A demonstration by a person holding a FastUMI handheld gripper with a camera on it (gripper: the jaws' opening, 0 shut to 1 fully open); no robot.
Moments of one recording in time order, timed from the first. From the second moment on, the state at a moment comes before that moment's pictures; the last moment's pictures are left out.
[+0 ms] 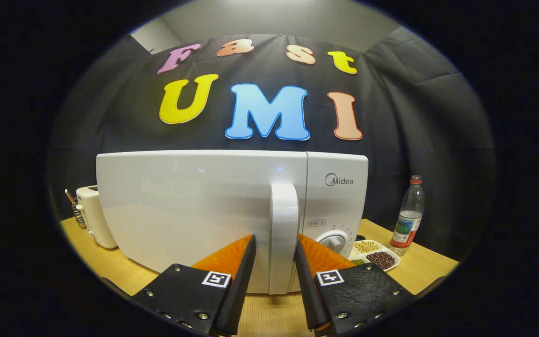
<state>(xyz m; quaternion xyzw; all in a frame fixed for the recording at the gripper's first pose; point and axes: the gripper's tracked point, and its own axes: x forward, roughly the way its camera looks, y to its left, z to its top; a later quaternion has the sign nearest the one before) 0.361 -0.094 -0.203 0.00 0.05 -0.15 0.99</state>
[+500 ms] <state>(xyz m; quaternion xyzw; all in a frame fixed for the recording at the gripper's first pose) 0.354 -0.090 -0.204 0.08 0.08 -0.12 0.99</state>
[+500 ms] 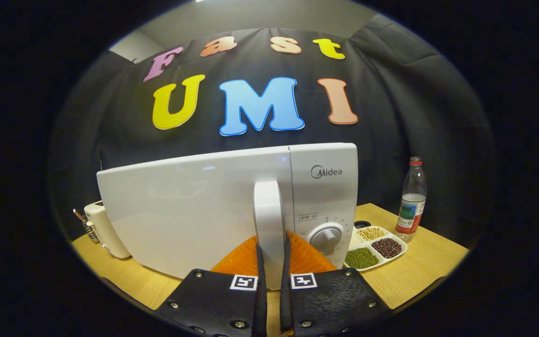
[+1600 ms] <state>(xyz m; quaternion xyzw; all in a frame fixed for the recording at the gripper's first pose) 0.173 0.086 -0.186 0.06 0.07 0.06 0.99</state>
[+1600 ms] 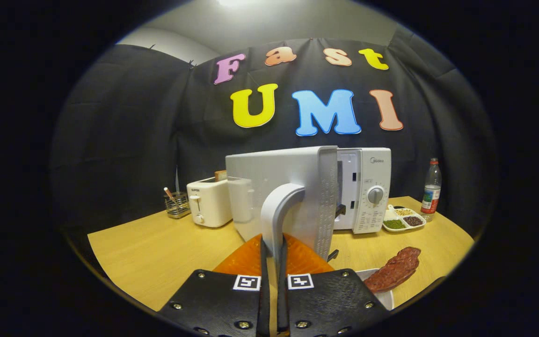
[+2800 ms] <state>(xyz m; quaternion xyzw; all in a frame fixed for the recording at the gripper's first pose) 0.128 0.269 -0.174 0.02 0.09 0.01 1.00</state>
